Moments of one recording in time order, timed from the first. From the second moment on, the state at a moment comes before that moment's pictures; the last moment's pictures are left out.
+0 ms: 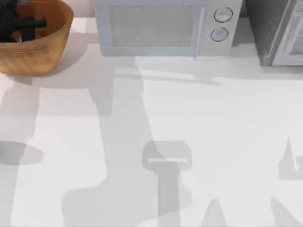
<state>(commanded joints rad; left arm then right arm) 0.08 2.70 2.58 -1.12 0.19 0.06 0.00 0.00 0.00 0.00 0.00 0.00</state>
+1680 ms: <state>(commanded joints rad) 0.00 0.35 0.36 -0.15 0.00 0.02 0.00 0.00 0.00 0.00 0.00 0.00</state>
